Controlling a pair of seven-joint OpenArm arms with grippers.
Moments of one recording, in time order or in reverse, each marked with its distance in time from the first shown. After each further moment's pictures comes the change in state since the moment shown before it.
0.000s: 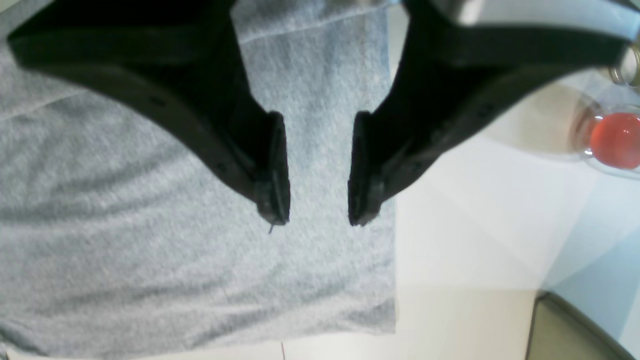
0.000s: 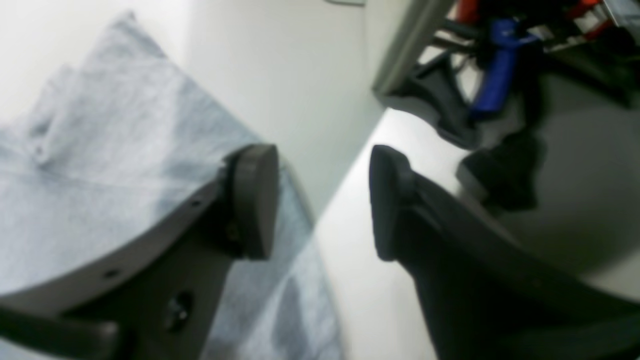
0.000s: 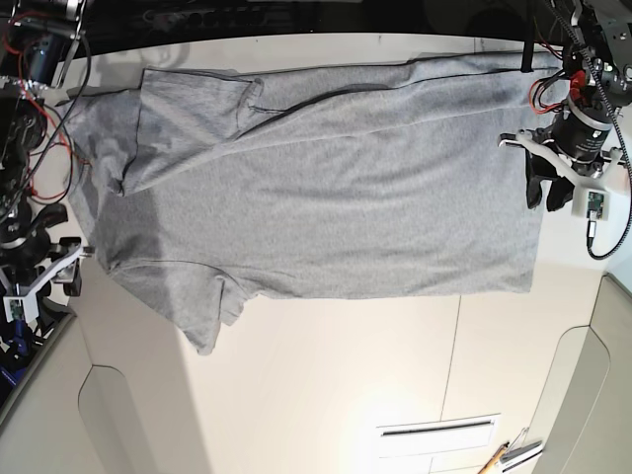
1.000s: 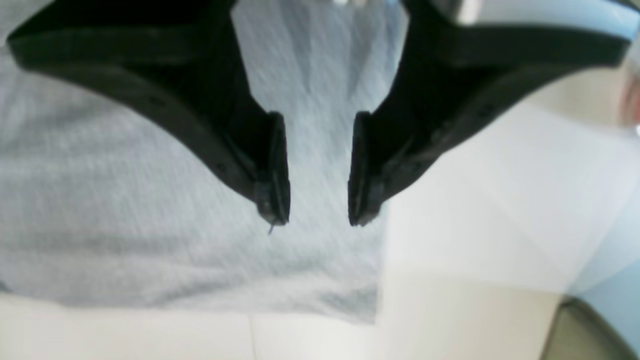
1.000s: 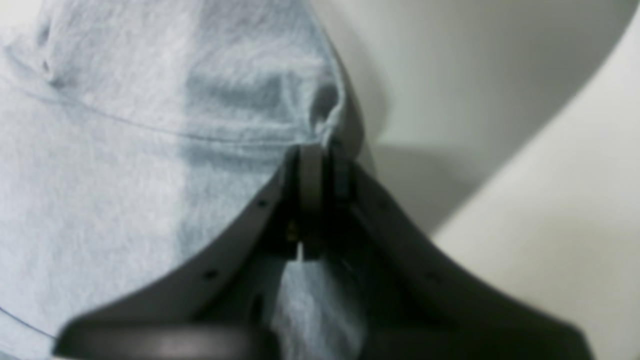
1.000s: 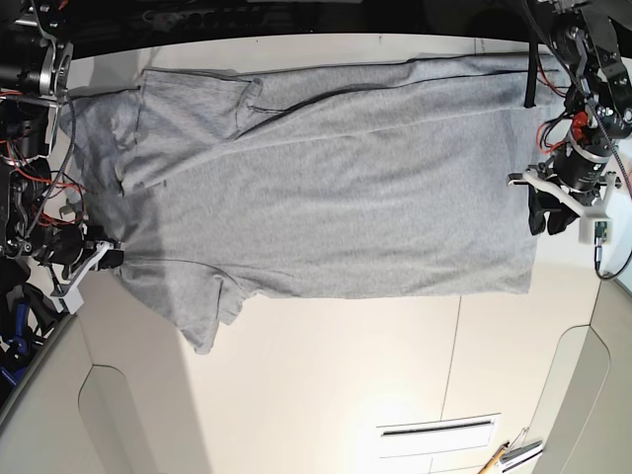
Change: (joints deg) left arm -11.1 -1.5 0.1 -17.4 -1.3 -0.3 -6.1; right arm 13.9 3.0 -11.9 -36.6 11.5 9.9 -4.5
